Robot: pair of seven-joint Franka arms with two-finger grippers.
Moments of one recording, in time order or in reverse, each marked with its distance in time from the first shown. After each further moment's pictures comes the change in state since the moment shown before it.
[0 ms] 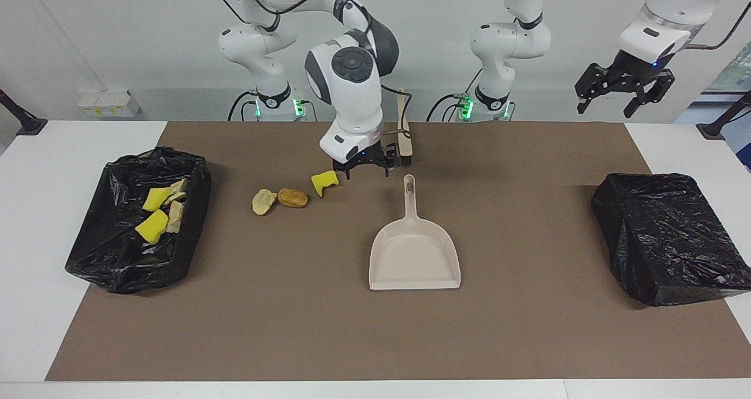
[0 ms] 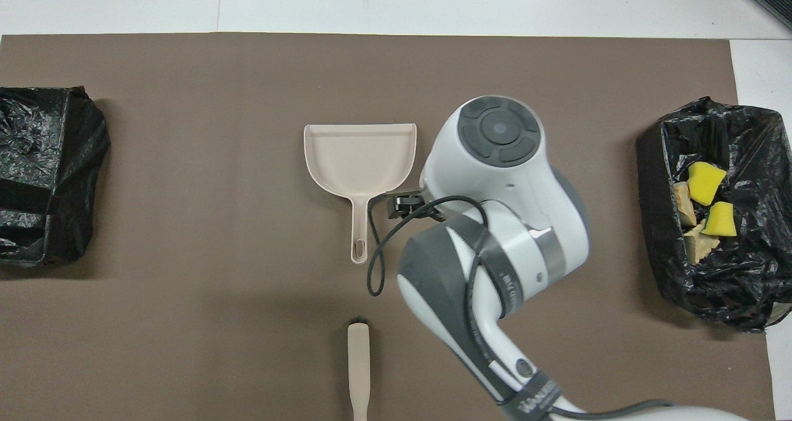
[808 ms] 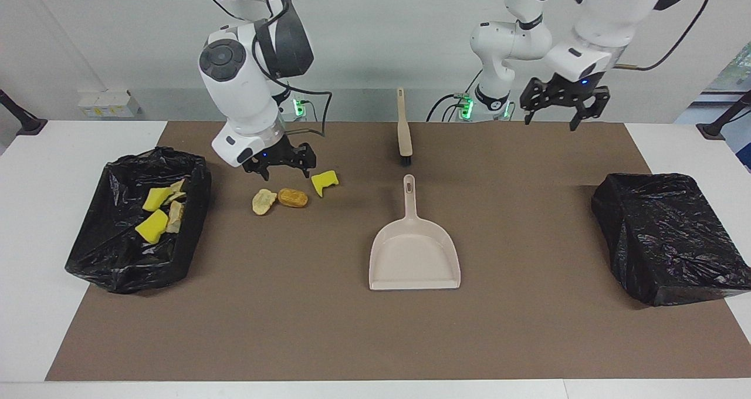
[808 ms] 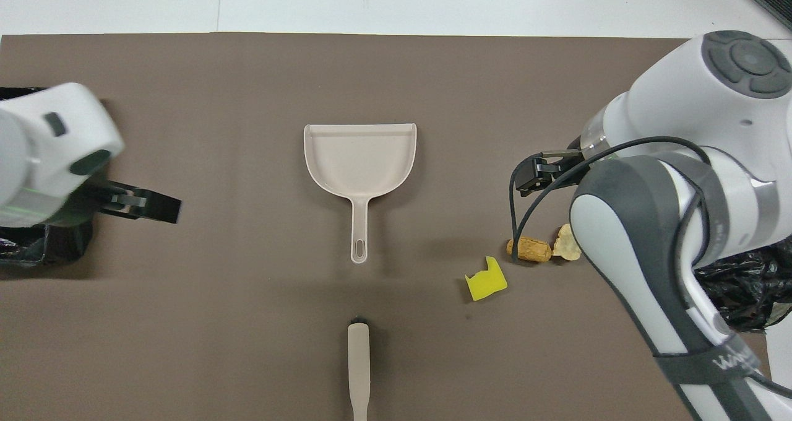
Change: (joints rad) left arm -0.225 0.001 -0.046 -0.197 -0.003 0.195 -0.213; right arm -0.244 -0.122 -0.007 -0.045 0.000 -0.122 -0.151
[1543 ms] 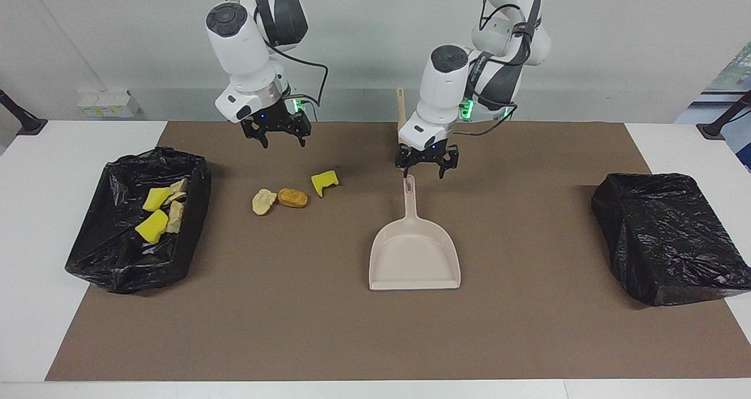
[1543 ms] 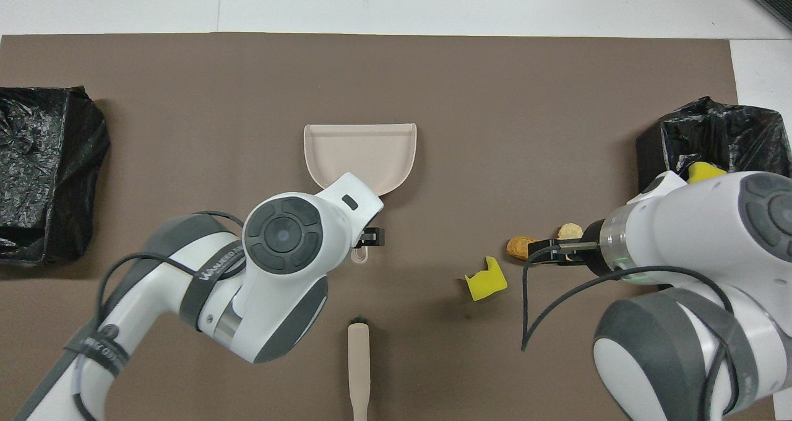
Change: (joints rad) left arm -0.340 0.189 -0.004 -0.279 0.000 0.563 -0.541; right arm 0.036 -0.352 0.012 -0.475 -0.011 0.187 0.061
